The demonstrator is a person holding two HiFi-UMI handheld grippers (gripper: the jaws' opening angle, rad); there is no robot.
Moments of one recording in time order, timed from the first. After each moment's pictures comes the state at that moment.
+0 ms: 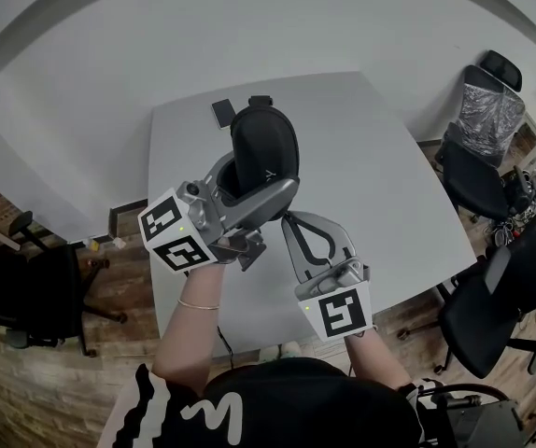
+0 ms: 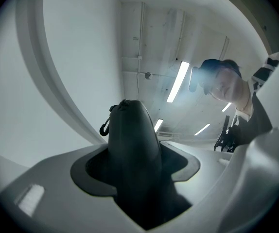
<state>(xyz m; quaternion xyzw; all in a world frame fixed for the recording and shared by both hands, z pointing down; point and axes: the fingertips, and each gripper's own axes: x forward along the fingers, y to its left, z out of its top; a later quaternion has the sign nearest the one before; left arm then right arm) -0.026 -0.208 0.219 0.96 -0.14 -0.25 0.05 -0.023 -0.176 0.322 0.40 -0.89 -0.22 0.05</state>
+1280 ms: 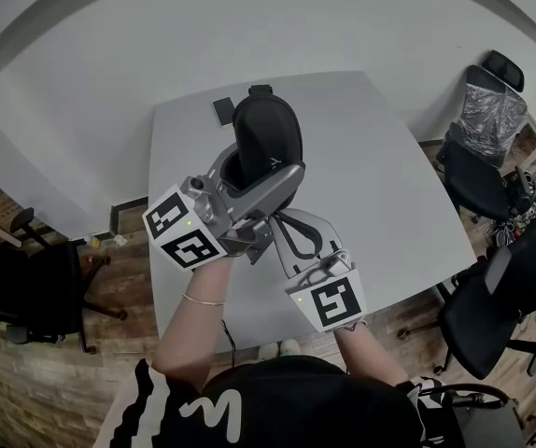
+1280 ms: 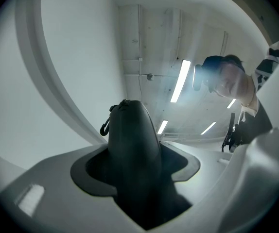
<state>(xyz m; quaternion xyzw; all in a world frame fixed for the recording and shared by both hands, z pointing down) -0.020 -0.213 0.213 0.95 -0.18 -0.26 0.04 -0.039 -0.178 0.329 0.38 -0.92 -0.14 0.01</state>
